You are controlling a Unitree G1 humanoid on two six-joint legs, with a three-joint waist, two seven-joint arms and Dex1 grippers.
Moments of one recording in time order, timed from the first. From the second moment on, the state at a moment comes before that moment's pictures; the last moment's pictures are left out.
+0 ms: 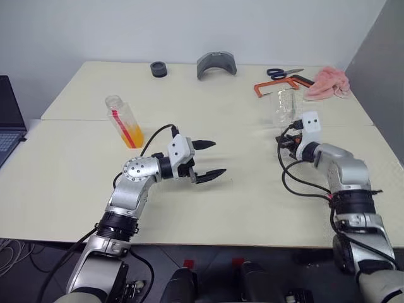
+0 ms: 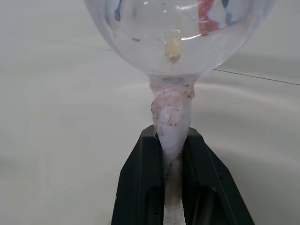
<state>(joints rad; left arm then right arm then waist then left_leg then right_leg) -0.54 0.43 -0.13 0.20 -0.25 0.00 -1.05 -0.67 -0.42 -0.12 0.29 0.18 0.68 0.53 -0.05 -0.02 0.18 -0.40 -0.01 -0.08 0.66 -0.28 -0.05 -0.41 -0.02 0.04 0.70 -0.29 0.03</state>
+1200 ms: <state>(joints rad) -0.53 0.44 -0.13 0.20 -0.24 0.01 -1.08 -0.29 -0.42 -0.09 -0.14 0.22 0.73 0.46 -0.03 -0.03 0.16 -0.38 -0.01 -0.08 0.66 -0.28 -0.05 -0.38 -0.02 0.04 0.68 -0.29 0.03</state>
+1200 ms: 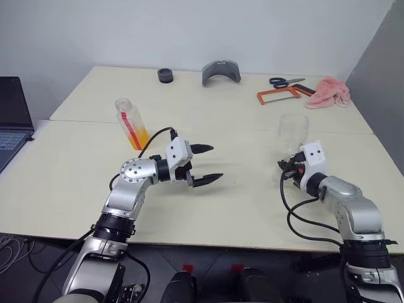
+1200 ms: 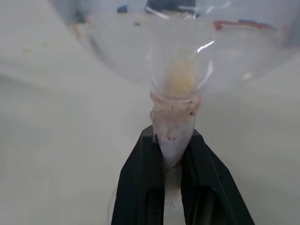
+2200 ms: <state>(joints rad) -0.29 0.54 0.16 -0.10 -0.30 0.26 -0.71 -0.76 0.02 0.18 0.74 0.05 -0.07 0.50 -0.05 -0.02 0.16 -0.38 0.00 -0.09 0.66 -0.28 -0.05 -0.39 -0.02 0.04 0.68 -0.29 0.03</state>
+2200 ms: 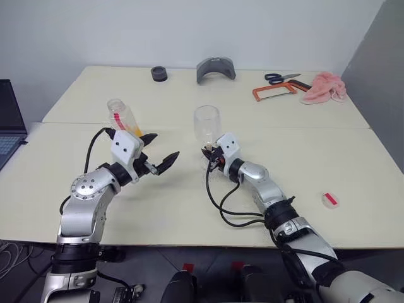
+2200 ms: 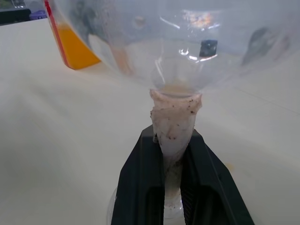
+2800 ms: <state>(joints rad) -0.29 0.55 0.16 -0.14 -0.31 0.29 -0.71 -0.78 0.04 0.14 0.85 0.05 -0.16 0.52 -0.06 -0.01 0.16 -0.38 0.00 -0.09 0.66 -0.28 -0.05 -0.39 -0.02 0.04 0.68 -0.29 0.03</state>
